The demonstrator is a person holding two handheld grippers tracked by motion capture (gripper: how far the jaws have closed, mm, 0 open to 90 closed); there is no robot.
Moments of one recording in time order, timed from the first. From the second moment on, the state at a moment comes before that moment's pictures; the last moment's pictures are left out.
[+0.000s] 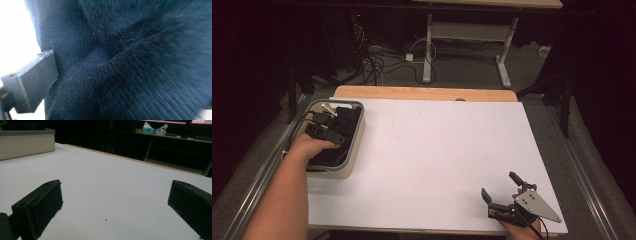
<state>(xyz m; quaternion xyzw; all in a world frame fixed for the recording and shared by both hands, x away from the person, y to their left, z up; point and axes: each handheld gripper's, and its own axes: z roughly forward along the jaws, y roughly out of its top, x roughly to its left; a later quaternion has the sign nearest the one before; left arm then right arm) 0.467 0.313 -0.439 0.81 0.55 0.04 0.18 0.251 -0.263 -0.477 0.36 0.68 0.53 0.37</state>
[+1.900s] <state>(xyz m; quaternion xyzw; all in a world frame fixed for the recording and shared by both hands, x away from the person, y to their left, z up) 0.458 0.293 -0.384 0.87 0.49 0.01 0.06 0.251 -0.262 -0.476 0.35 0.68 0.53 0.37</state>
